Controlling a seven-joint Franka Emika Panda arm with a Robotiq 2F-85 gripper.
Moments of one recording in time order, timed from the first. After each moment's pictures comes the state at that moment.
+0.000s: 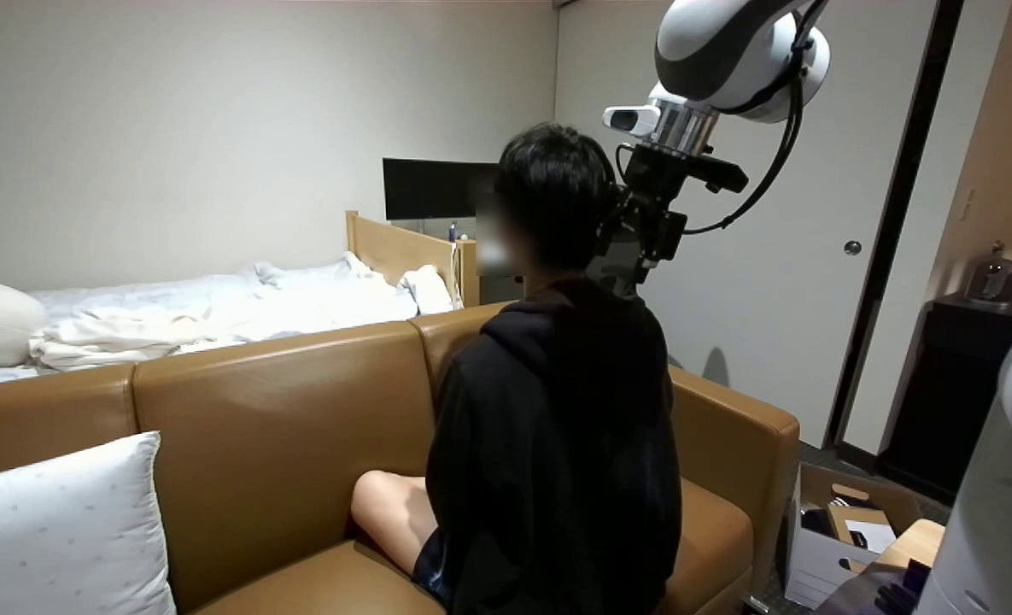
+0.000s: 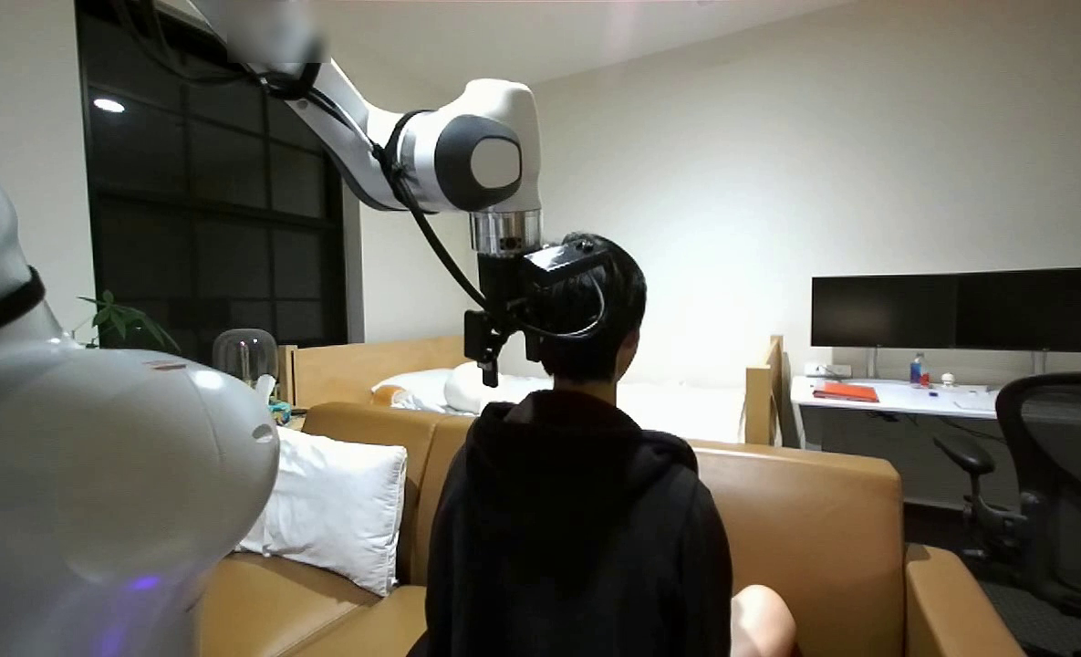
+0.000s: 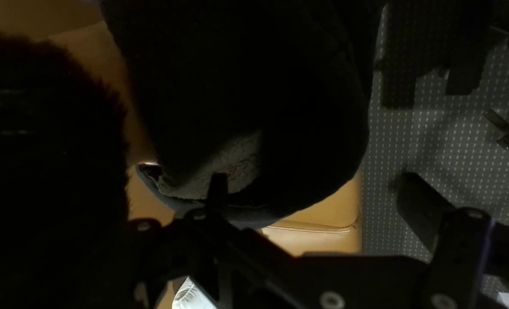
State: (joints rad) arm 0.12 -0.54 -0.18 -2.56 0.08 2.29 -1.54
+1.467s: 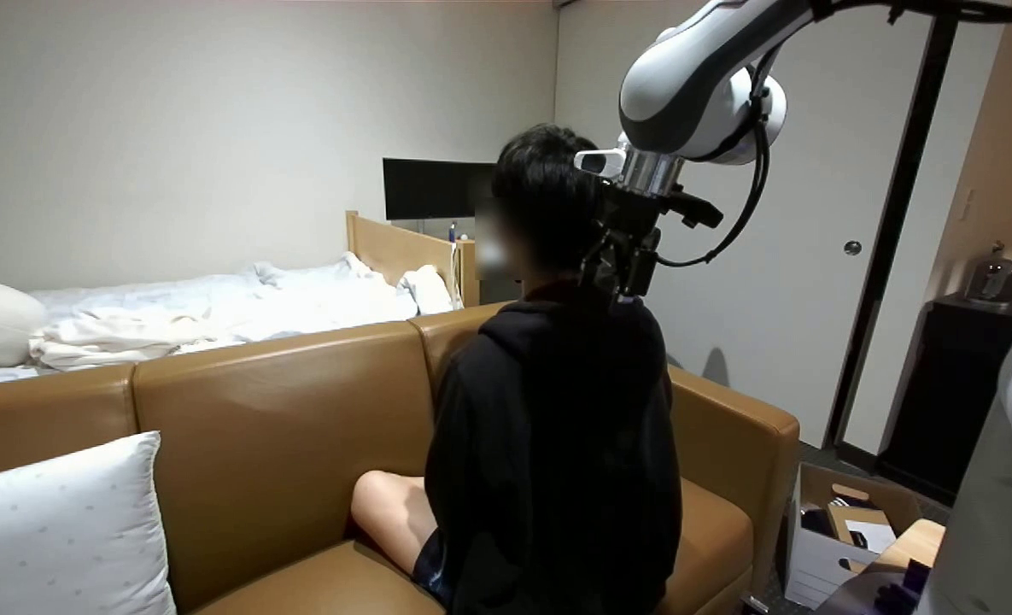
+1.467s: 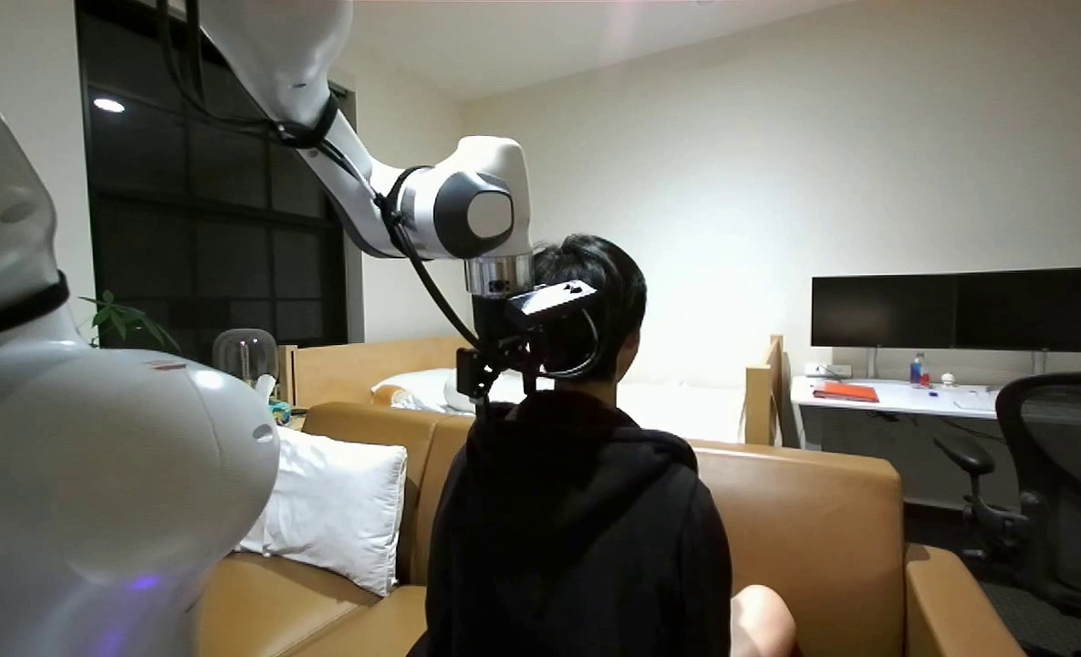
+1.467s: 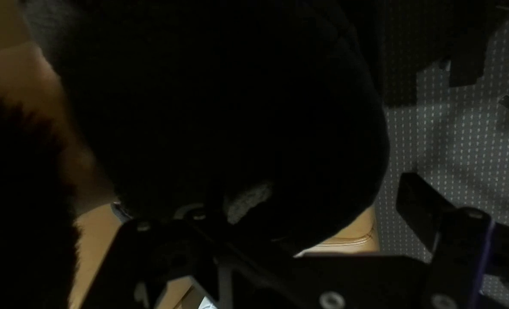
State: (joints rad) arm 0.12 -0.42 -0.12 -2.59 0.08 2.41 -1.40
